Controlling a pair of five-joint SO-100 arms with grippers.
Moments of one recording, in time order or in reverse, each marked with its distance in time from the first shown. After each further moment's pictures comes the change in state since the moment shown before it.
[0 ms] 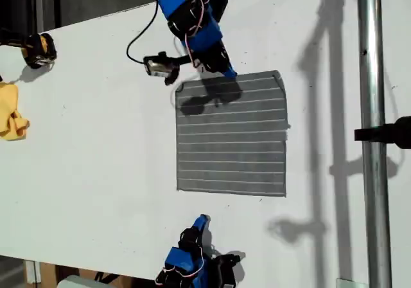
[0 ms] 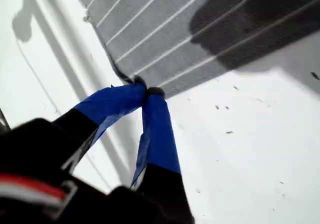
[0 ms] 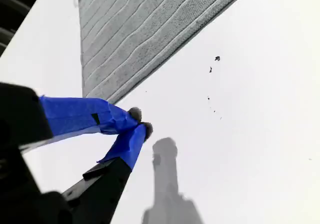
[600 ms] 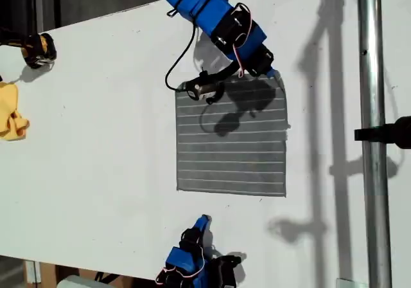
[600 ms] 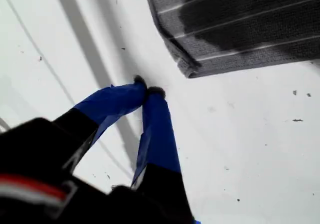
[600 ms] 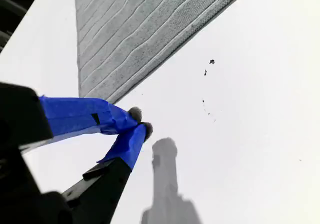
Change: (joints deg) arm 0 1.7 0.0 0.0 0.0 -1.1; arm 1 -14.8 -32.8 -38.0 13.0 -0.4
